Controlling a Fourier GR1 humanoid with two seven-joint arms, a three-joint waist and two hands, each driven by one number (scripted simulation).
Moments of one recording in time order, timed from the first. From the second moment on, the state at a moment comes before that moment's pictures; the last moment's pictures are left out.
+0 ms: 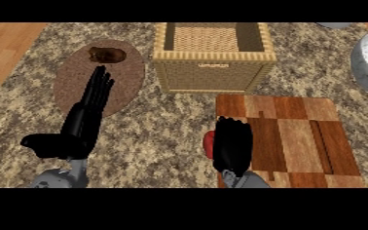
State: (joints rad) left arm -0.10 0.22 -0.22 -1.65 0.20 0.24 -0.02; right arm -0.23 -0.04 0.65 -1.50 1.25 0.11 1.03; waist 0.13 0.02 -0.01
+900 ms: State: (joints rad) left arm -0.14 0.19 -0.24 -1.58 0.18 0.24 -0.03; right arm -0.73 0.00 0.92 -1.46 0.85 -0.34 1.00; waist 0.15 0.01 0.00
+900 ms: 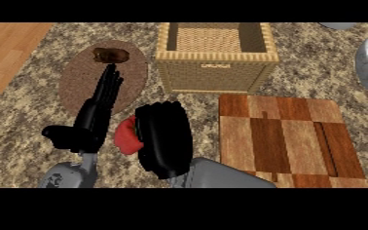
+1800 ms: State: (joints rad) left arm -0.07 0.21 -0.19 -1.60 0.18 0.26 -0.03; right arm -1.16 -0.01 0.89 -1.35 0.69 -0.39 1.17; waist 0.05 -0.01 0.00
